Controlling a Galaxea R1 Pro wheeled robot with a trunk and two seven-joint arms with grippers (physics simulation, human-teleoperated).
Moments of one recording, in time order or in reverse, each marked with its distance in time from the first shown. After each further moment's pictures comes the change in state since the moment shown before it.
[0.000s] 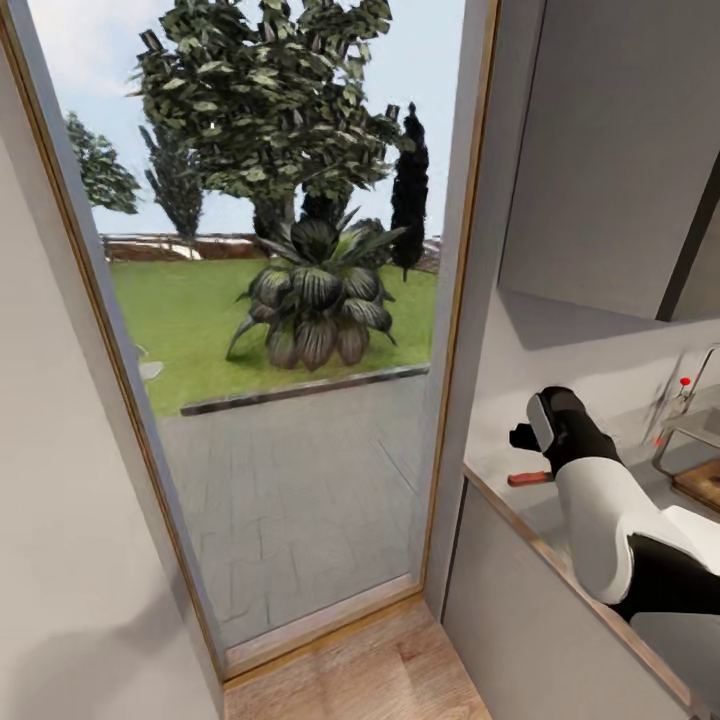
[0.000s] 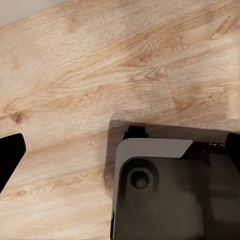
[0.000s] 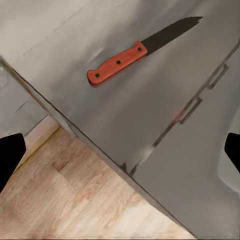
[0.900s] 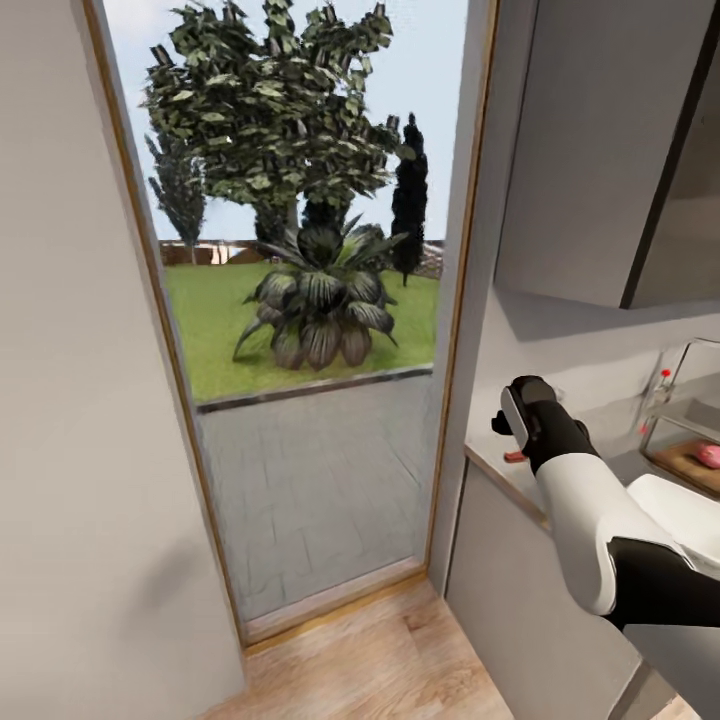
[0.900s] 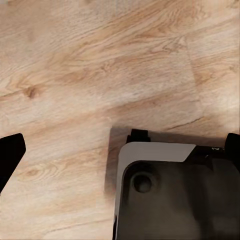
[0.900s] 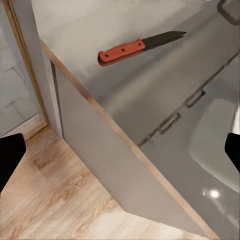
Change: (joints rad) left arm 0.000 0.007 0.000 0.000 0.001 0.001 0.002; right arm 0.000 0.043 0.195 -0.057 0.006 0.007 0.000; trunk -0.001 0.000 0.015
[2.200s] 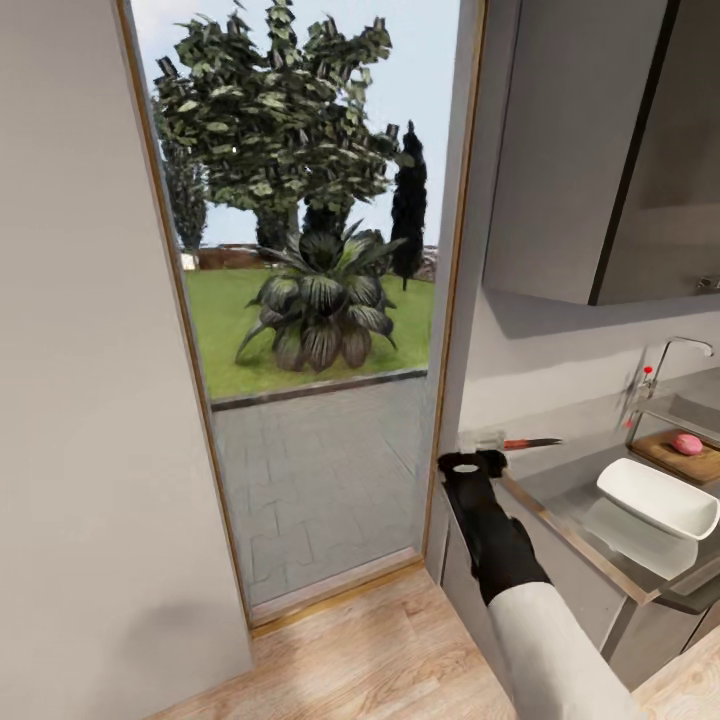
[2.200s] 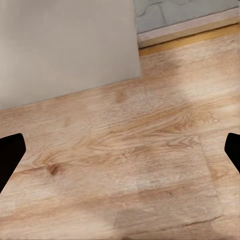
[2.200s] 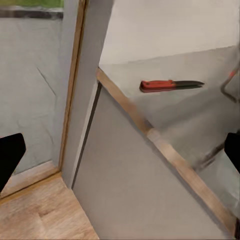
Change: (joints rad) left arm -0.001 -0.003 -0.001 -0.005 0.000 -0.449 0.108; right arm 0.433 0.189 0.172 -0.351 0.169 -0.388 0.005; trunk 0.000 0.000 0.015
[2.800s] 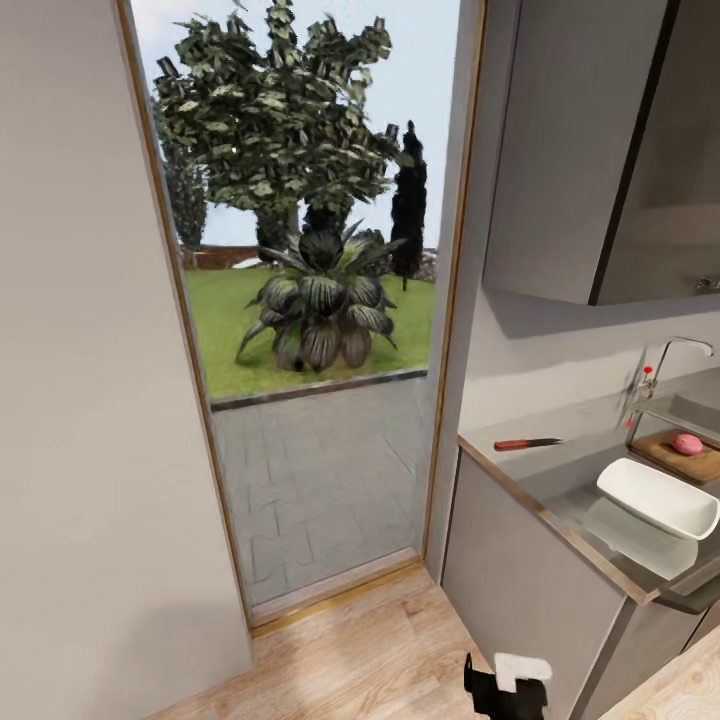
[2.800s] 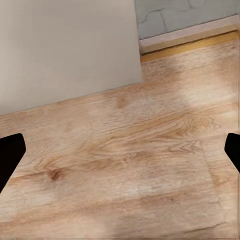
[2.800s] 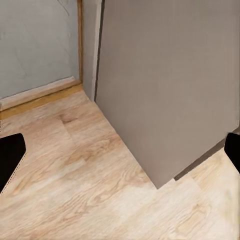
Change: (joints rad) left arm 0.000 0.005 0.000 0.000 0.000 -0.023 -0.001; right arm 0.541 -0.066 -0.088 0.333 -0.107 -0.771 0.073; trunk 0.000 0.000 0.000
